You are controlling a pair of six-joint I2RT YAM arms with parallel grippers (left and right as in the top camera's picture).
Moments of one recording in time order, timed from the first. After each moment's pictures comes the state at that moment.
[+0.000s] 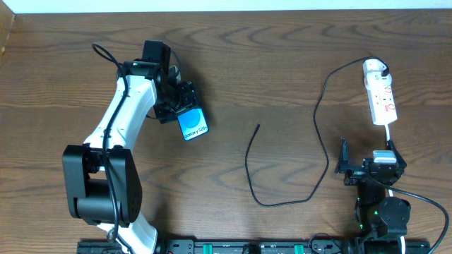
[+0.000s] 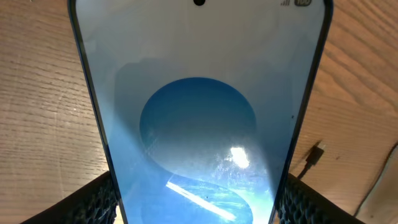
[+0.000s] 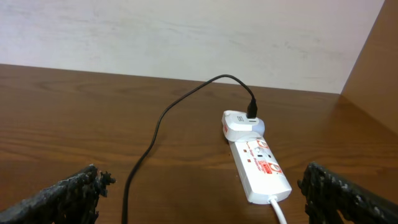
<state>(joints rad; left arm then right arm) -0.10 1.83 1.40 -0.97 0.31 -0.42 0.01 0.01 0.01 -0.07 0.08 -0.09</state>
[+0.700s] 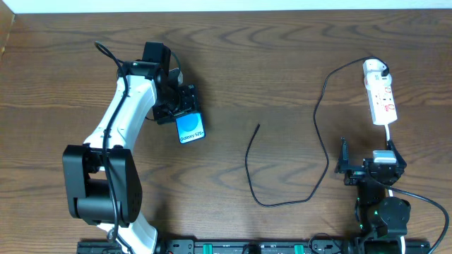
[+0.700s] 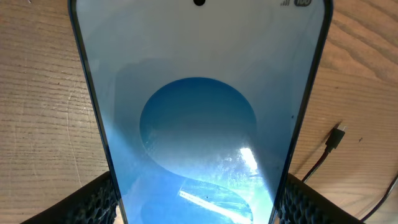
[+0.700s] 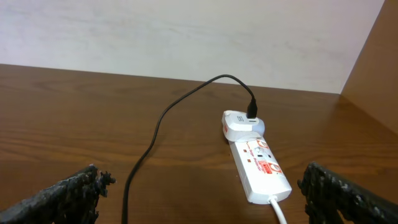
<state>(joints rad) -0.10 1.83 1.40 -1.01 0.30 -0.32 0.01 0.01 0.01 -0.07 0.08 -0.09</state>
